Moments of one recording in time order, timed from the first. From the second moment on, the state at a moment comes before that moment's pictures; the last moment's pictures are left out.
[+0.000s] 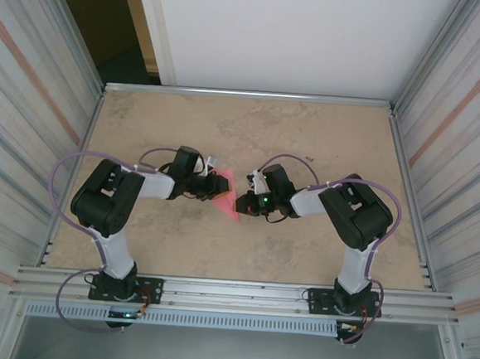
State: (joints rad) left arm -0.42 1.80 0.79 0.21 0.70 -0.79; right arm 0.64 1.89 0.80 0.27 -0.66 0.68
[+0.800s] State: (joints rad) left arm -0.42 1.82 0.83 0.17 0.69 -0.79; right arm 0.64 1.89 0.82 0.25 -0.67 0.68
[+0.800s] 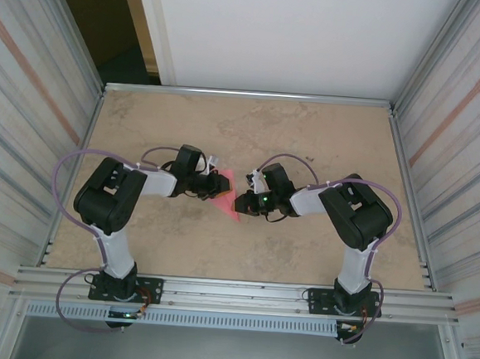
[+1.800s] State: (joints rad) left arm -0.42 1.85 0.87 0.09 0.68 -0.79; right arm 0.62 1.69 0.74 0.12 -0.53 0.71
